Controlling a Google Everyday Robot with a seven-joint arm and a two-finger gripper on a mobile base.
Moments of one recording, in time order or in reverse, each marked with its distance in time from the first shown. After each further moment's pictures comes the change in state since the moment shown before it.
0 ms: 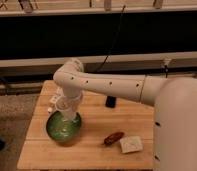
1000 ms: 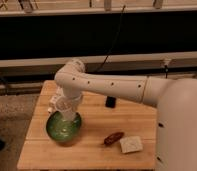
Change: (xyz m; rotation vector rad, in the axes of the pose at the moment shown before) arm -0.001 -0.001 -0.001 0.029 0.000 -0.012
